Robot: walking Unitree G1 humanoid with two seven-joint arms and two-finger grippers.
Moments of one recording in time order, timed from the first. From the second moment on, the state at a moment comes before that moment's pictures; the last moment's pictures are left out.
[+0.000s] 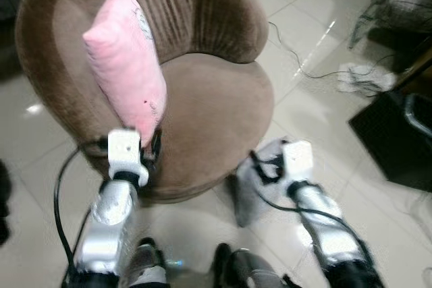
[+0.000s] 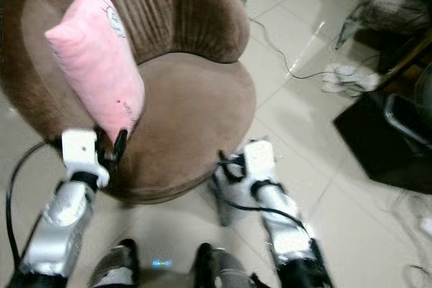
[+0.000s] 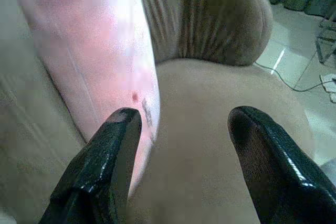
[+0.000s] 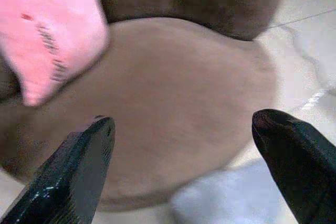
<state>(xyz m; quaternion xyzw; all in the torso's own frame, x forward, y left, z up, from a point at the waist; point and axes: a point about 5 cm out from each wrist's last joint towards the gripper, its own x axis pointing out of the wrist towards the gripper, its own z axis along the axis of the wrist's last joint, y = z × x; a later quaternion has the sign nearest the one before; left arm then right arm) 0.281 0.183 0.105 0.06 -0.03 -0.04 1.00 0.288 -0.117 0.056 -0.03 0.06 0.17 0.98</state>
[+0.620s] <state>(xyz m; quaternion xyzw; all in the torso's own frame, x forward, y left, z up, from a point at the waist) 0.286 0.200 0.106 0.12 0.00 -0.09 0.99 0.297 -0.078 0.041 -0.04 0.09 0.21 0.97</state>
